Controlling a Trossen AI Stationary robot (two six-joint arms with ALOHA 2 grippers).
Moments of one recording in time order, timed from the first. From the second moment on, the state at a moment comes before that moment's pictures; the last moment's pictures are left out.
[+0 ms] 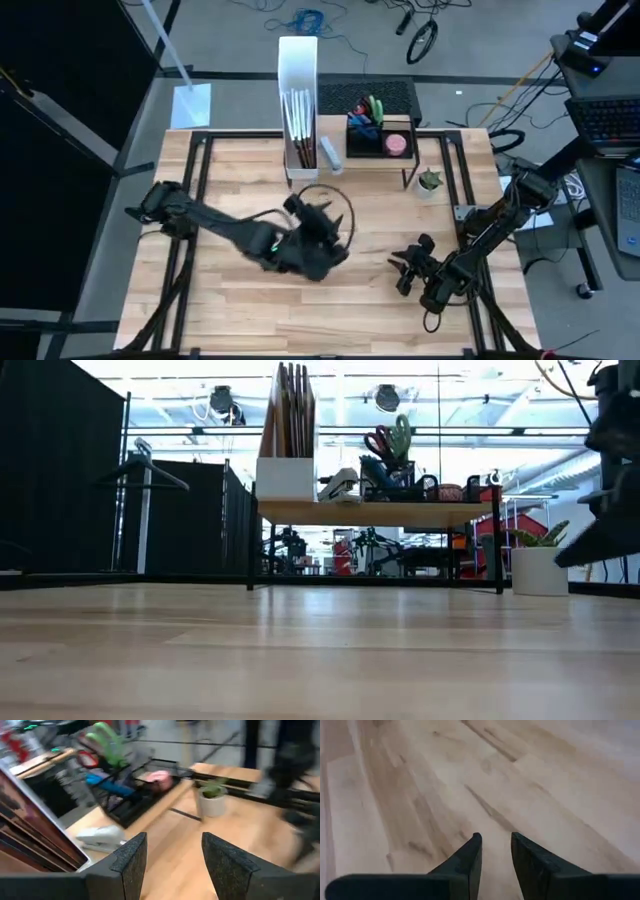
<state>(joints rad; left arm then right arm) -0.41 1.82 1.76 -0.71 -1.07 -0.44 0.85 1.52 0.55 -0.27 0.93 1.29</state>
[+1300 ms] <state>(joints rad) -0.52 1.75 1.43 -1.39 -1.04 -1.09 -0.04 1.57 0.64 0.67 0.81 -0.11</state>
